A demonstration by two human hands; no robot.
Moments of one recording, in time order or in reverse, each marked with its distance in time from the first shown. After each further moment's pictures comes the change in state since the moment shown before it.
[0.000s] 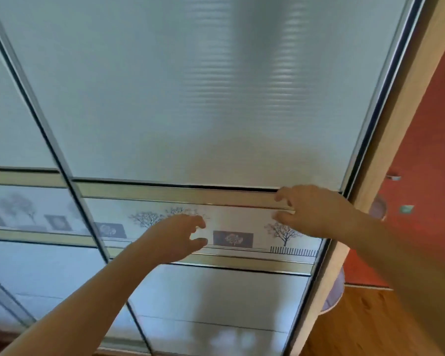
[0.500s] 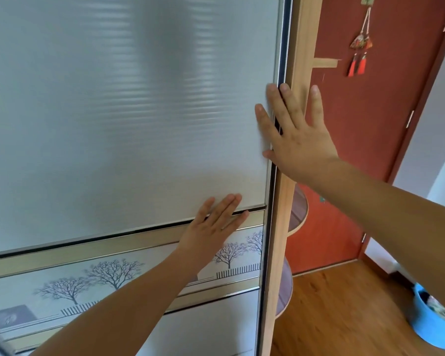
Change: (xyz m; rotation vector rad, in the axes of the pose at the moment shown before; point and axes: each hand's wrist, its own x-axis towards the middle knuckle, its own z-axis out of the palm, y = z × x) left_hand 0.153 0.132 0.063 0.735 0.698 0.655; right_hand 0.013 0.123 -0.079 -0.829 0.659 0.225
